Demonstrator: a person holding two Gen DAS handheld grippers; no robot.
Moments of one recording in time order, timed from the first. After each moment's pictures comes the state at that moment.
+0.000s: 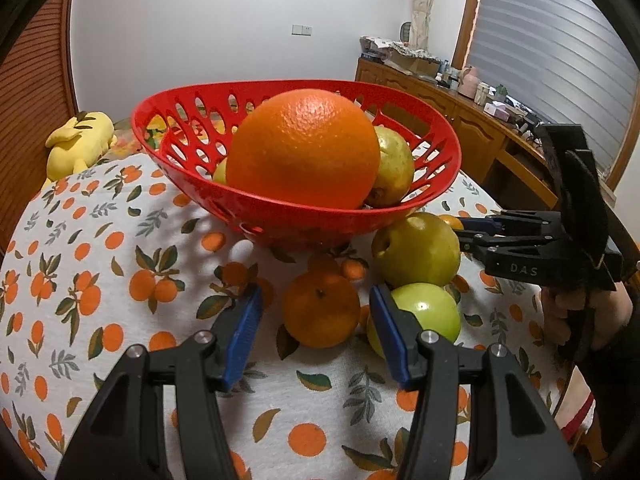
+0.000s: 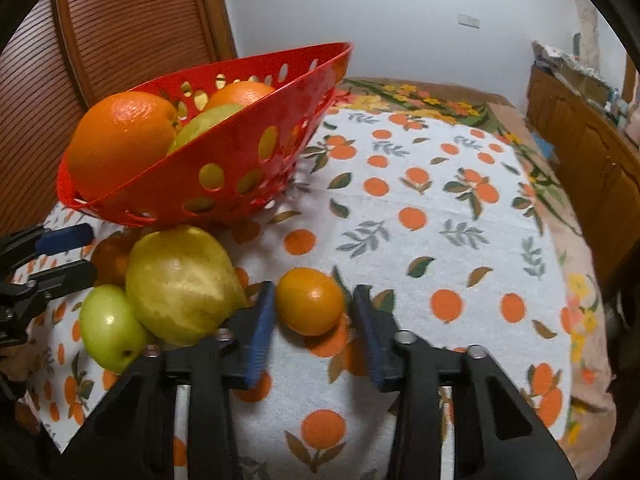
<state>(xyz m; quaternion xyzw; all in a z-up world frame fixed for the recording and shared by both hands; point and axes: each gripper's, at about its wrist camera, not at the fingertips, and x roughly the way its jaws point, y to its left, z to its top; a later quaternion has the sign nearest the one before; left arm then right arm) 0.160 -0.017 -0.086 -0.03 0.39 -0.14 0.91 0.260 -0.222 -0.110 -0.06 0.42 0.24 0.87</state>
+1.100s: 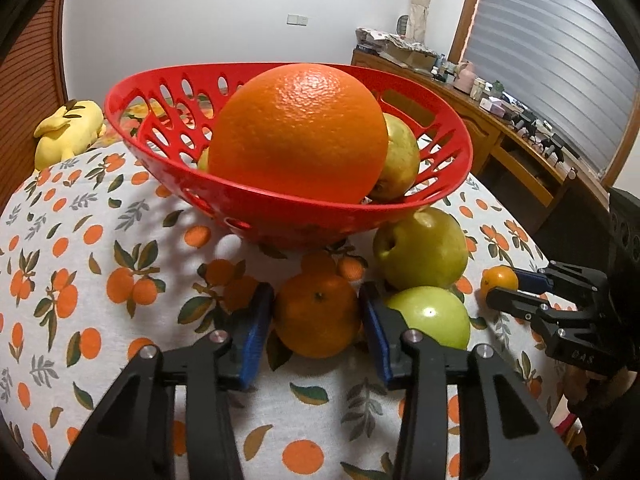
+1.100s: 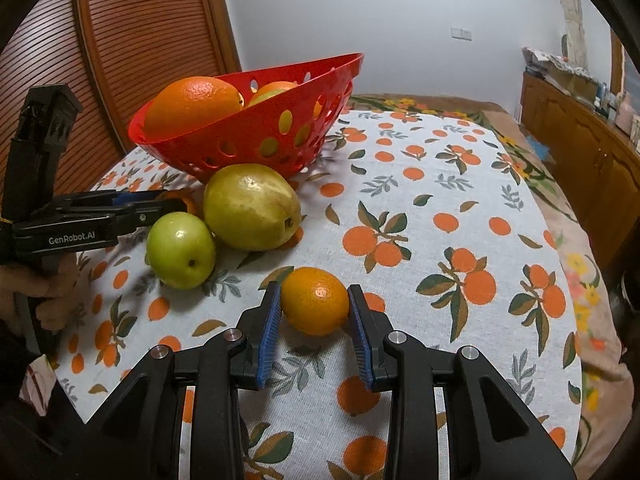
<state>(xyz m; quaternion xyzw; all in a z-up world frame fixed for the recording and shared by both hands) 0.177 -0.018 -0.099 -0.03 0.40 -0.15 0.90 0.183 -0.237 -0.111 -0.04 0.38 0.24 0.89</state>
